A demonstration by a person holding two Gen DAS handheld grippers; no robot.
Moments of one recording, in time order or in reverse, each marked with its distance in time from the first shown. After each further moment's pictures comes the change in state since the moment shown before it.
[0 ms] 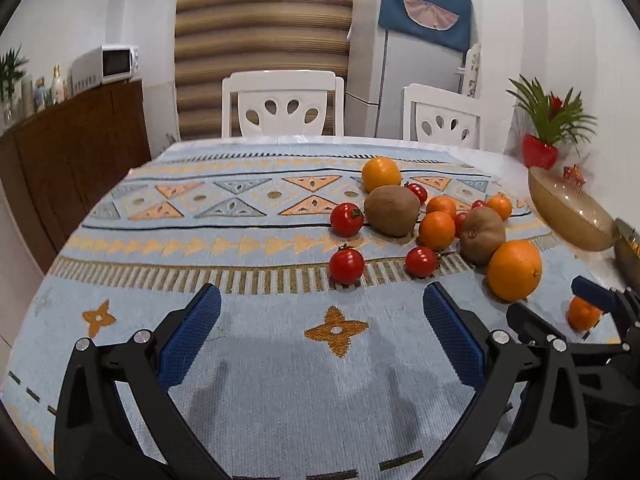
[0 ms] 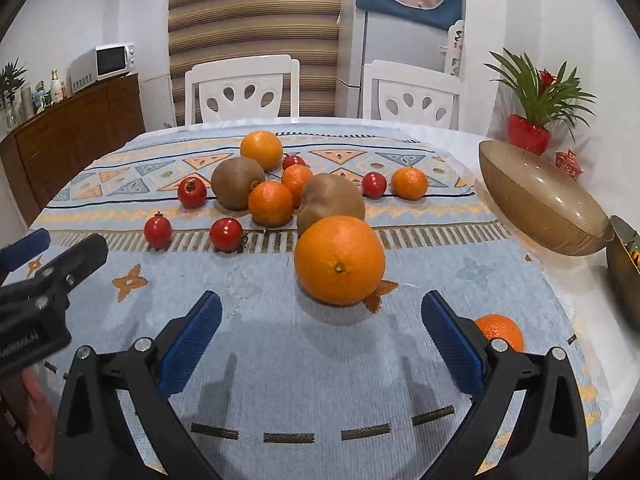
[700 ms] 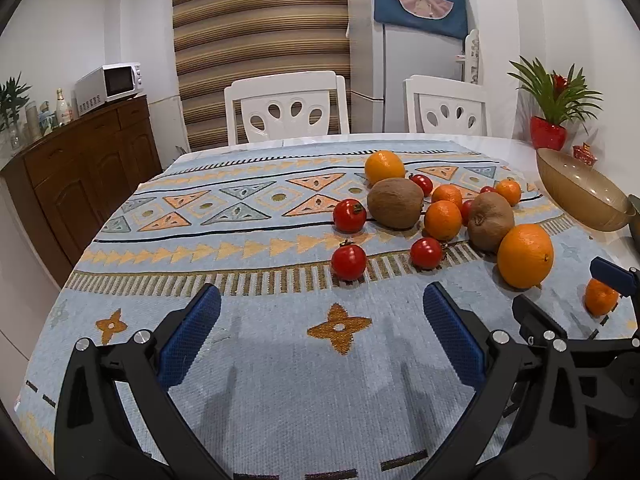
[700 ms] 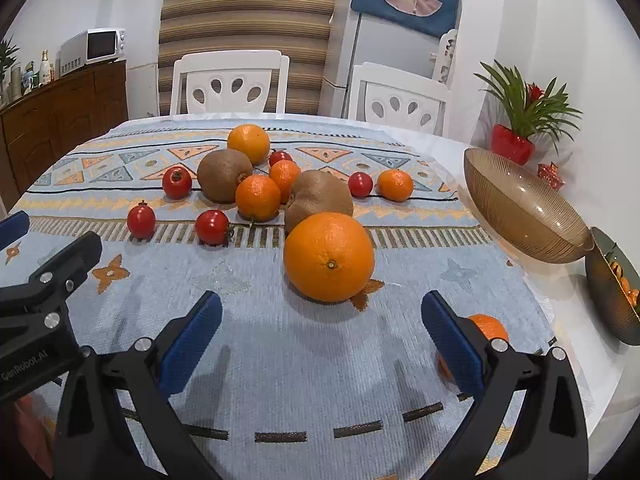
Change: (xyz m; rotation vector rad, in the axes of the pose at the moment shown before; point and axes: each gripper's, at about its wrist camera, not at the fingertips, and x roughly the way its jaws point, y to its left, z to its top) left arm -0.002 -0.013 -0.005 0.058 -0.006 0.070; right arm 0.005 0.008 -0.002 -0.041 0.006 -0.095
